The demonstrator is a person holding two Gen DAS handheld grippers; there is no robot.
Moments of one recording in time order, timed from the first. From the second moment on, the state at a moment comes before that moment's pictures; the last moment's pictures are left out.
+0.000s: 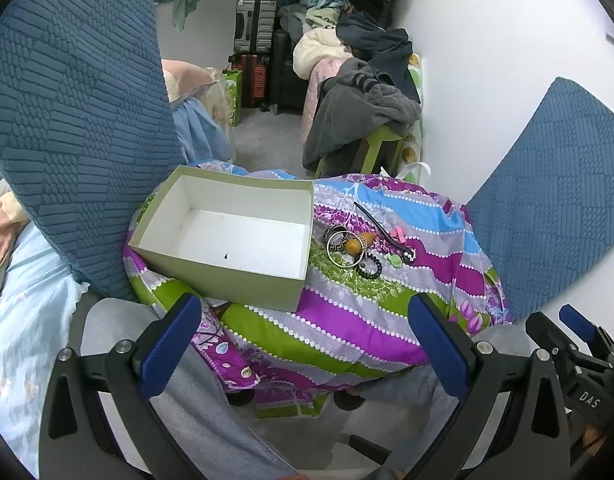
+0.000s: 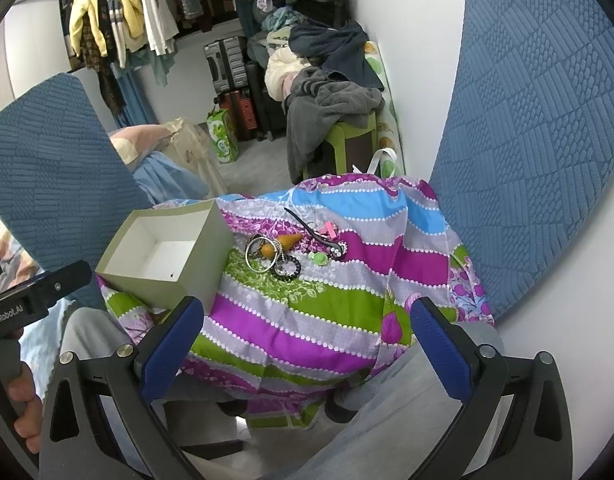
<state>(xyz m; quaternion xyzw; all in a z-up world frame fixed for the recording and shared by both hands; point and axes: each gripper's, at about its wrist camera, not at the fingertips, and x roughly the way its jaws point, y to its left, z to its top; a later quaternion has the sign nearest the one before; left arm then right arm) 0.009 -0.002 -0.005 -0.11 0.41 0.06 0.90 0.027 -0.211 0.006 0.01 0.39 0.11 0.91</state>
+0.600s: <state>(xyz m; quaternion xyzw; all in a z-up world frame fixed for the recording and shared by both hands) 0.013 -0.001 -0.005 -0.11 0.41 0.05 0.90 0.025 -0.215 0.008 0.02 0.38 0.11 0.92</state>
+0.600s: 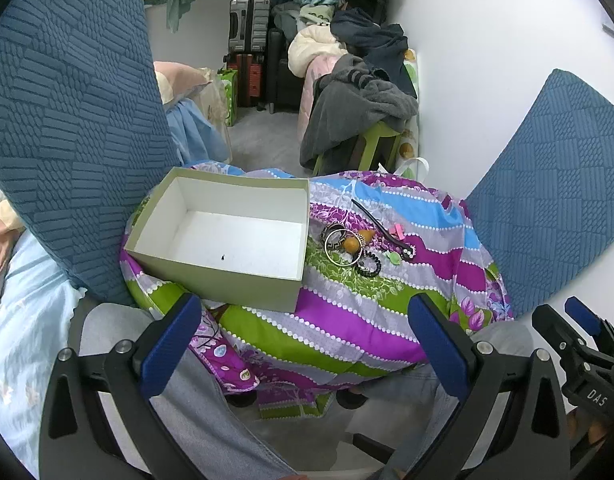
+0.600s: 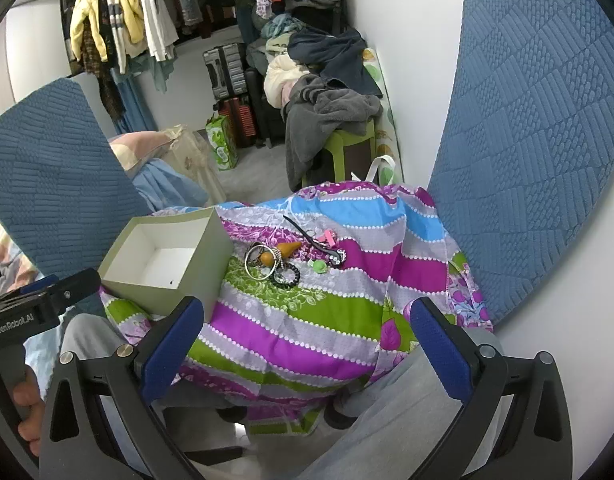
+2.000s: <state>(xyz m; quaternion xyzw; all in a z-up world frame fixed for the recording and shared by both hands) 0.149 -0.072 -0.130 -0.11 0.46 -0.09 0.88 0.190 -0.221 -0.132 0.01 0.40 0.23 0.89</state>
